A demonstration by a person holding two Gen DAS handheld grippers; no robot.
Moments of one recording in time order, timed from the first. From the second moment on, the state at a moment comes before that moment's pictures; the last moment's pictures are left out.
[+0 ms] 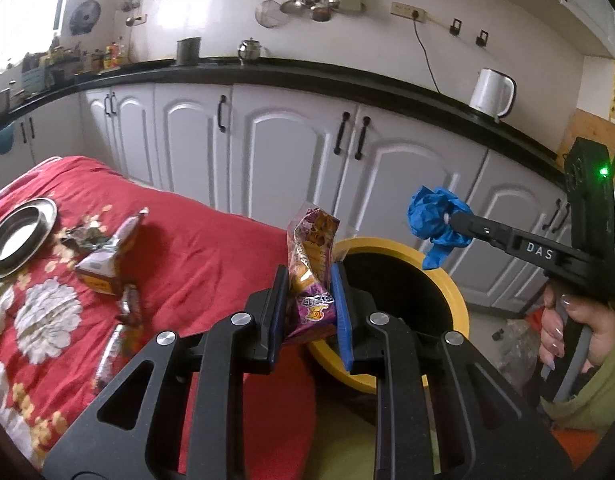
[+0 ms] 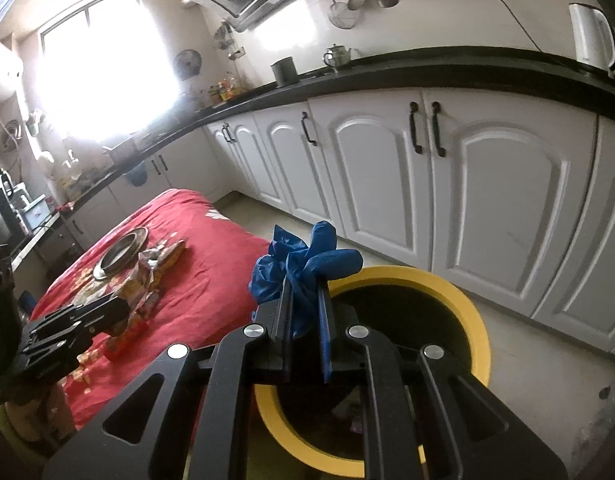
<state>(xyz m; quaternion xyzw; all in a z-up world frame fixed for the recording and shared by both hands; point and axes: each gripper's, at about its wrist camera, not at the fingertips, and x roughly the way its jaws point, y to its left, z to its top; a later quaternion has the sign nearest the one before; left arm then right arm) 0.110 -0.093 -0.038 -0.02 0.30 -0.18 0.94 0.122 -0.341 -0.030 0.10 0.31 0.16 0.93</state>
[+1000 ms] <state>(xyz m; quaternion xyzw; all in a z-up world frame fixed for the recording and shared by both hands) 0.131 -0.173 -0.087 0.03 0.35 -0.26 0.90 0.133 -0.389 -0.060 0.14 0.33 0.11 0.93</state>
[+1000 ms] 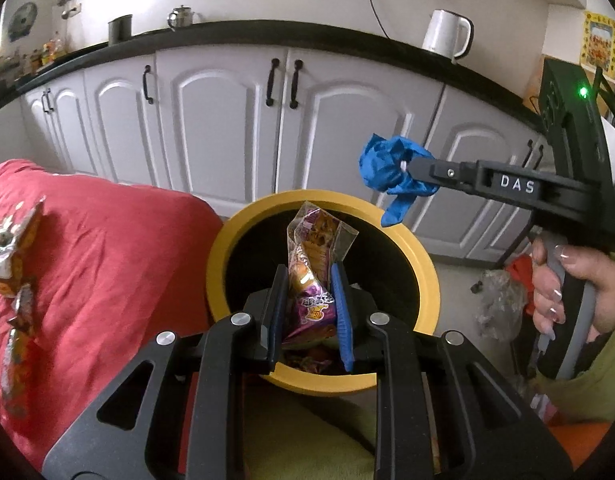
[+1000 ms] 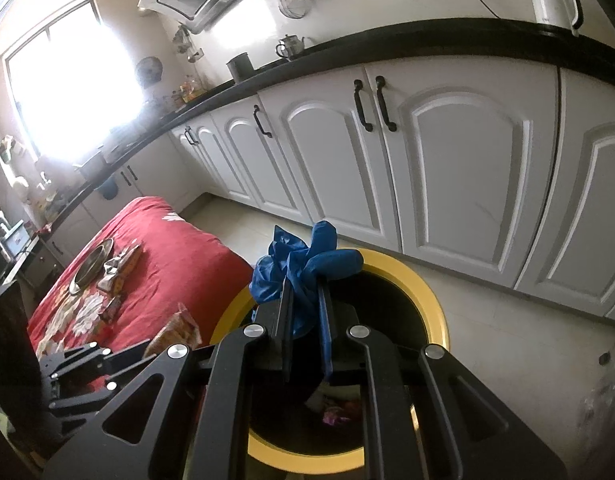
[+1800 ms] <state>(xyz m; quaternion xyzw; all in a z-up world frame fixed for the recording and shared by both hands) 0.153 -0.190 -0.116 0.04 0.39 -0.27 0.88 0.144 -0.393 -0.072 0.16 0.34 0.10 0.92</state>
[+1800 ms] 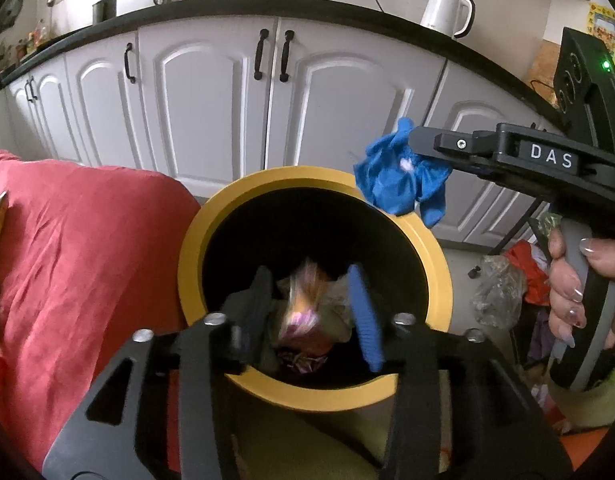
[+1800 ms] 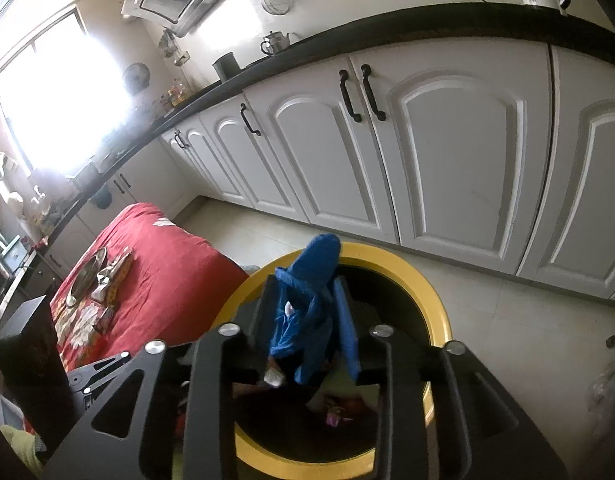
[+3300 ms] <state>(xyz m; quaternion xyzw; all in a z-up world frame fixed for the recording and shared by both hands) 0.114 -0.037 -0.034 -0.04 0.26 -0.08 0.96 0.111 -0.295 -0.026 0.05 0.30 0.16 0.94</state>
